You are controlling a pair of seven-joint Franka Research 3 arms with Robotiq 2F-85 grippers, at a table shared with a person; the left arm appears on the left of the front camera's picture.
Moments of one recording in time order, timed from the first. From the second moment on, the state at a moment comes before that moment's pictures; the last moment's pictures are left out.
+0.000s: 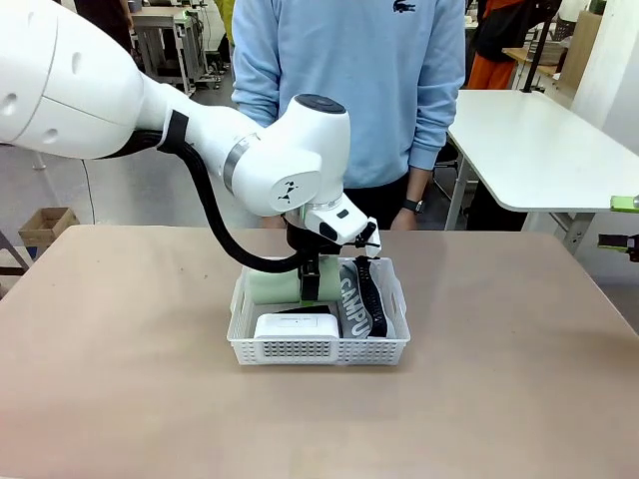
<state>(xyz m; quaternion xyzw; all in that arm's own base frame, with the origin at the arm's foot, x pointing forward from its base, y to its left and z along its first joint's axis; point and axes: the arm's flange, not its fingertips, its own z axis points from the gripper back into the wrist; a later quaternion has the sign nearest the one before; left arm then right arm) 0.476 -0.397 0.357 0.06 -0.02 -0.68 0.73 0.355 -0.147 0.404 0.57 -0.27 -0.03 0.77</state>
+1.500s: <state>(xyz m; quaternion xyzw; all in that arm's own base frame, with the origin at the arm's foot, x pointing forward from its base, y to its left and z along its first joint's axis) 0.475 -0.398 0.351 0.09 0.00 -0.70 0.71 0.355 -0.147 0.404 0.57 -0.27 -0.03 0.77</state>
